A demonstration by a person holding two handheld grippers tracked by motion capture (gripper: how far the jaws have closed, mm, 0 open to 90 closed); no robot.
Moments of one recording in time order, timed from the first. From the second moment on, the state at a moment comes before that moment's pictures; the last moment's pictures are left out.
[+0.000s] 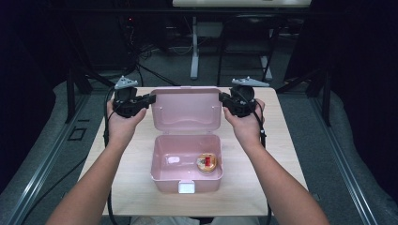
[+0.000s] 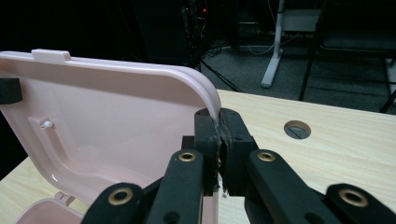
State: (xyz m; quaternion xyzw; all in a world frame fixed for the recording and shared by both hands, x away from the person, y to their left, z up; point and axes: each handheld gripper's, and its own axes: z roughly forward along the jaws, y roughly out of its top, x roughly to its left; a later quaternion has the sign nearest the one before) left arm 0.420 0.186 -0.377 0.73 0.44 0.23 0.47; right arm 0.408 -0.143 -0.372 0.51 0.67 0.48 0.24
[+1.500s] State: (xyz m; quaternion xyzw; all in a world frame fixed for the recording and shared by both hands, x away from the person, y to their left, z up) left arm 0.380 0.192 -0.375 0.74 0.40 0.24 0.48; right arm 0.365 -0.145 -0.374 0.46 0.69 0.49 0.25
